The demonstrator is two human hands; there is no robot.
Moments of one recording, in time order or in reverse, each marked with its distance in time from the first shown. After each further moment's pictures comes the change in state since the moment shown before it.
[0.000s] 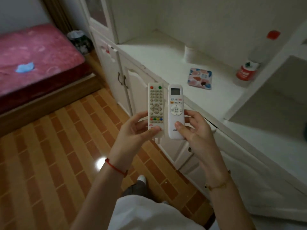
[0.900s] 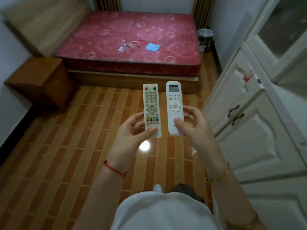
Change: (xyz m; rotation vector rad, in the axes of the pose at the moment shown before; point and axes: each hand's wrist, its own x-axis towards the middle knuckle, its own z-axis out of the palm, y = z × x) left_hand 0.004 0.050 -0.329 -0.149 0.835 0.079; right_hand 0.152 -0.028 0.400 -0.129 -0.793 -0.021
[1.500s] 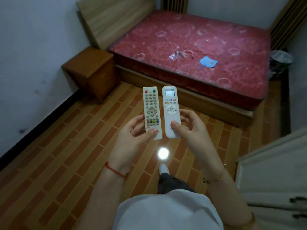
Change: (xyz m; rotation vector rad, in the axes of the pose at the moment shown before) left_hand 0.200 0.058 -0.102 -0.113 0.404 -0.002; right_hand 0.264 -0.035 0.140 -0.048 -0.437 0.002
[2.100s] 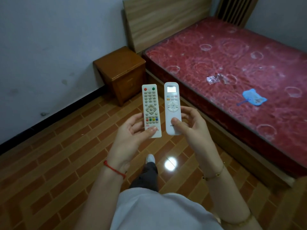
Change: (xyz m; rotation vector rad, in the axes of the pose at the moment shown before) left_hand 0.248 0.088 -0.022 -0.094 0.349 0.011; right_hand 0.315 -0.064 0.041 -0.072 -0.306 -0.015
